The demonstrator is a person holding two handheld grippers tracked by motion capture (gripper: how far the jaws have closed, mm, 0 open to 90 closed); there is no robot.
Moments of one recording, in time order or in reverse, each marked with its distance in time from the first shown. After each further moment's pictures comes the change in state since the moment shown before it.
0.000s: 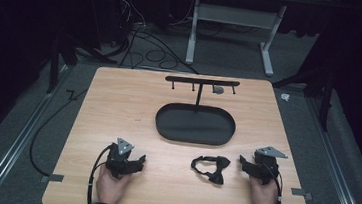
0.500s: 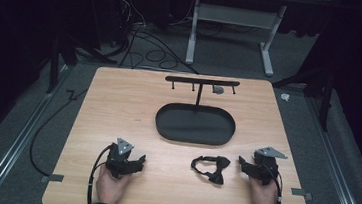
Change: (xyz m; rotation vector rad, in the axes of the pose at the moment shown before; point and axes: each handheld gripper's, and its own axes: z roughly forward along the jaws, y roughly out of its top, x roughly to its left) left arm 0.000 0.000 0.000 0.000 -0.001 -0.001; right arm 0.001 -0.001 -0.001 0.002 0.014 -0.011
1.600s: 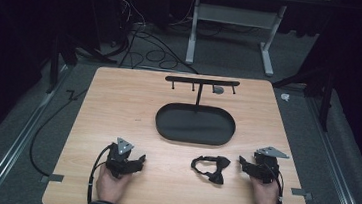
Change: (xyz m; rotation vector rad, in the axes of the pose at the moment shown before) left arm 0.001 0.000 0.000 -0.002 -0.001 -0.001; right arm -0.004 0.000 -0.001 -0.006 0.024 0.021
